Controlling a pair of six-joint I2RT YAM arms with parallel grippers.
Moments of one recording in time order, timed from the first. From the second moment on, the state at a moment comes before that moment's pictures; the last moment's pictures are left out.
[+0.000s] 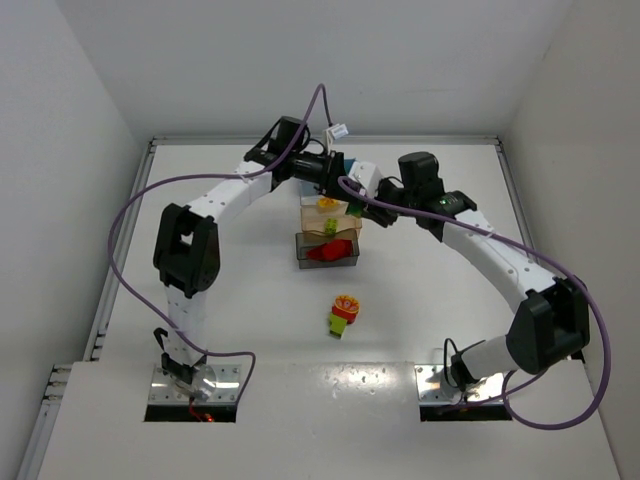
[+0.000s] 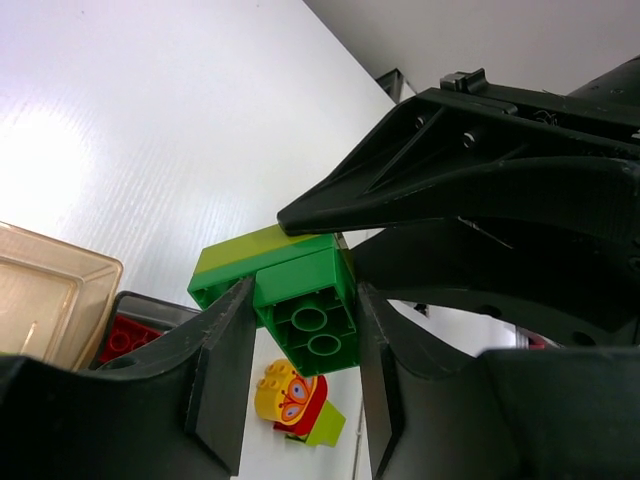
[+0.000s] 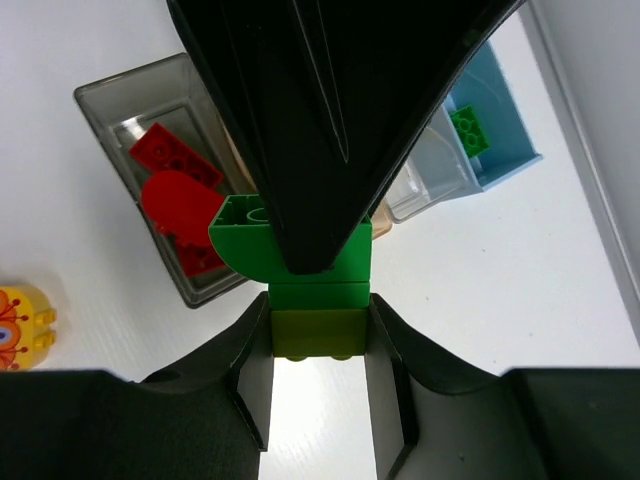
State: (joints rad) left arm -0.46 2.03 1.77 -0.33 1.07 -0.27; right arm 0.41 1.44 1.15 -0.36 -0.39 -0.69
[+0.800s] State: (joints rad) left arm -0.43 2.14 2.17 -0.54 0.31 -0.16; right arm 0.36 1.40 1.10 -0.31 -0.35 -0.69
